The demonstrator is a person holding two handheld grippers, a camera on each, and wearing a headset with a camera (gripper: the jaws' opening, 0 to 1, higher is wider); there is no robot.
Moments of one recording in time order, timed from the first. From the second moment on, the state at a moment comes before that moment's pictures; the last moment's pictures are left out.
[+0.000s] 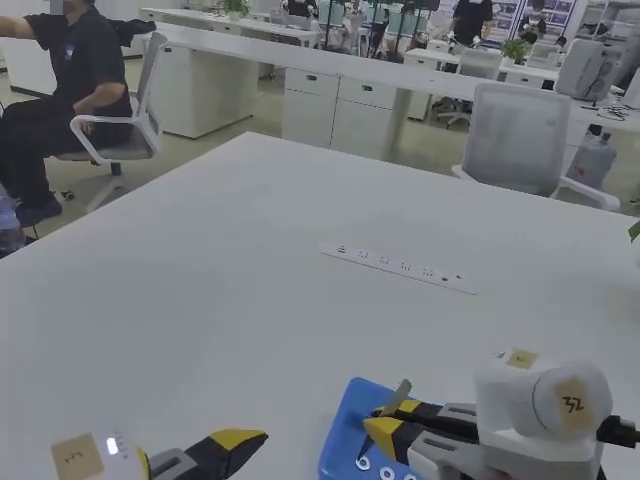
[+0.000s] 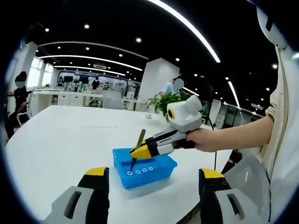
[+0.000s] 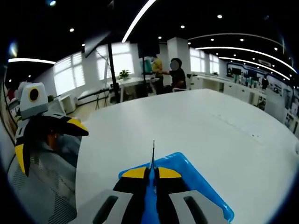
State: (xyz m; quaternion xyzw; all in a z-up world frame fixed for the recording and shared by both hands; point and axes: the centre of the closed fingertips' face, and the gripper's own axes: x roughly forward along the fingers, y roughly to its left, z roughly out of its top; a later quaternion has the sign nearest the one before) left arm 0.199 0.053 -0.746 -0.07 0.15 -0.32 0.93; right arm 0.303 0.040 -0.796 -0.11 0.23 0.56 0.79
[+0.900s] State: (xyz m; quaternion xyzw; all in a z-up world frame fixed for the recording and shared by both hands) left arm 0.192 0.050 -0.736 -0.09 0.17 -0.36 0.91; right arm 0.235 0.014 -0.768 -0.13 0.20 0.62 0.75
